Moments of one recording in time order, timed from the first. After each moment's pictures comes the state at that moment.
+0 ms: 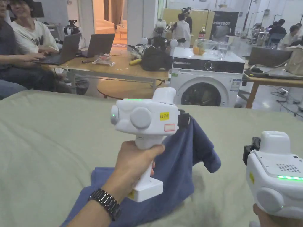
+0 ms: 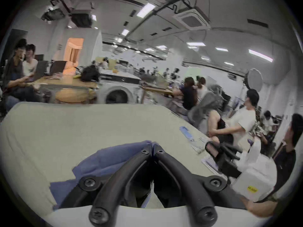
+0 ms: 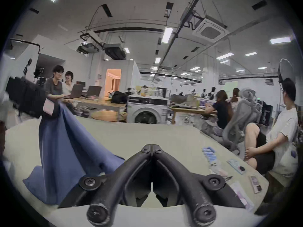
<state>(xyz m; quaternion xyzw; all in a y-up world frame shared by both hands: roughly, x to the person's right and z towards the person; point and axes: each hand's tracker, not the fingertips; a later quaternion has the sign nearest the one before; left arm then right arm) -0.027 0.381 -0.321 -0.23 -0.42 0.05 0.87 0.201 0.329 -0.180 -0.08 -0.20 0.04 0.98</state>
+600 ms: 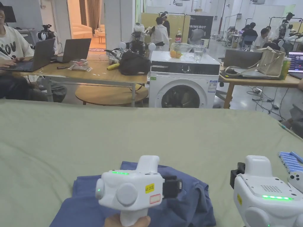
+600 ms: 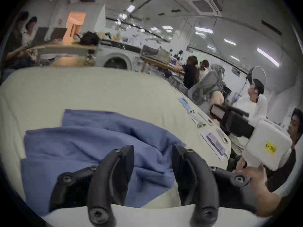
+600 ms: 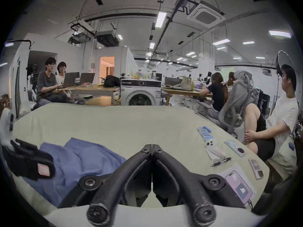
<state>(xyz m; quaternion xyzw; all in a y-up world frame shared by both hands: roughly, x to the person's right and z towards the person) -0.036 0.272 -0.271 -0.31 -0.39 0.08 0.86 0.220 0.284 -0.175 -0.15 -0.20 0.00 0.97</state>
